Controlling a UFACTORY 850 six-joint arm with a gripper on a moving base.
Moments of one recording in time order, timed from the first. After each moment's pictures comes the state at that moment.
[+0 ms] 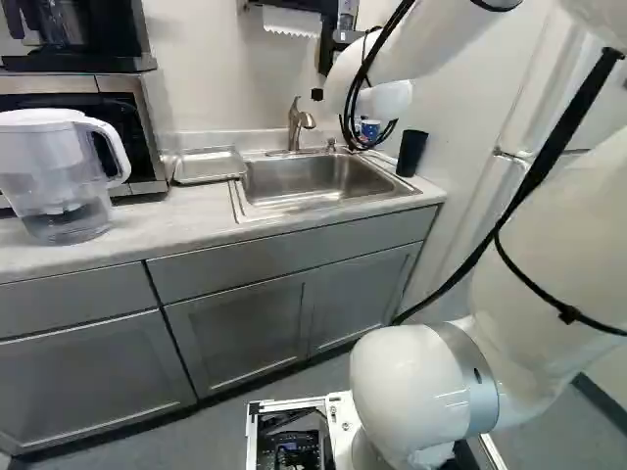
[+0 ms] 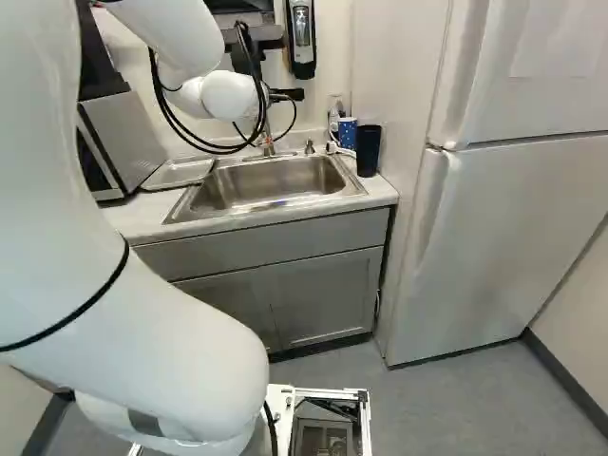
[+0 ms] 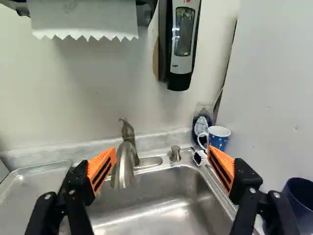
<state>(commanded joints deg) 0.5 5.8 -51.2 0.0 28.2 0.0</state>
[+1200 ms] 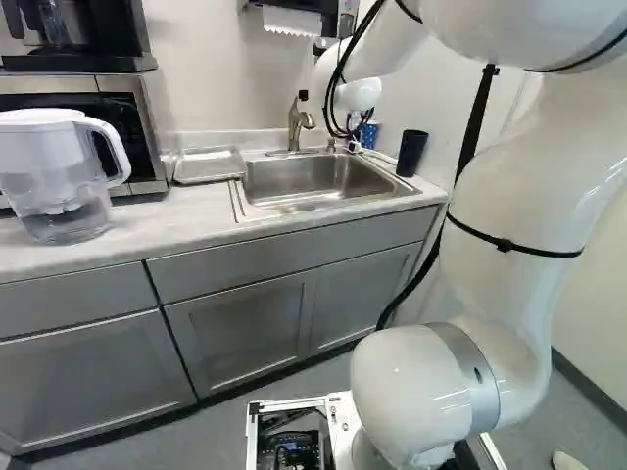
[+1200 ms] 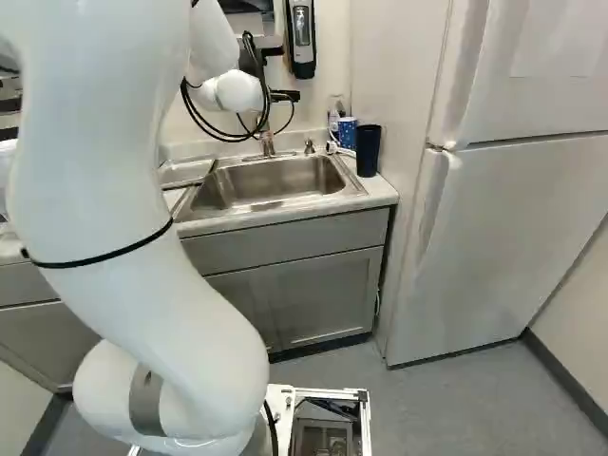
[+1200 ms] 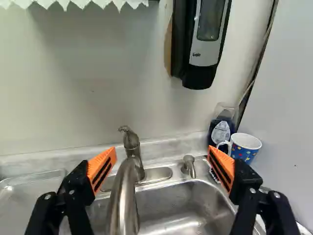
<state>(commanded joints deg) 2.6 -9.0 -66.1 0.0 24.6 0.0</state>
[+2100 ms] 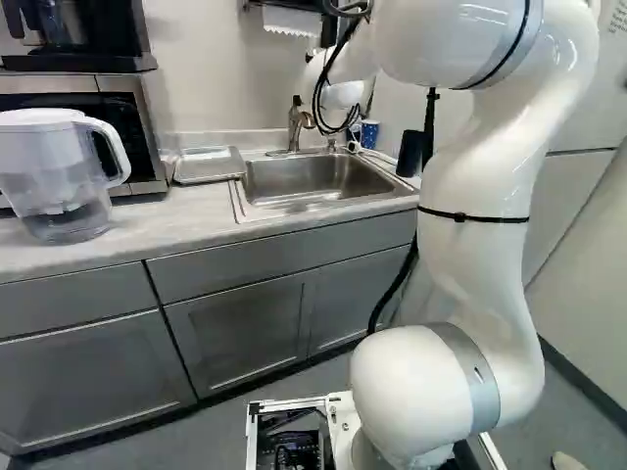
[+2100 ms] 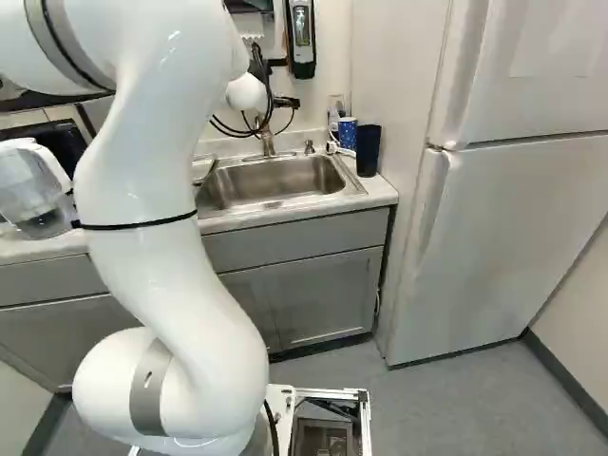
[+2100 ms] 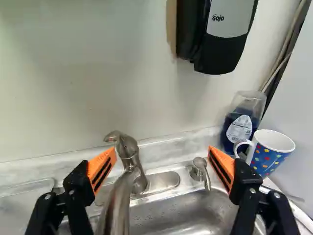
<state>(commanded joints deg) 3.4 -21.1 -79.9 2.7 18.5 0.0</state>
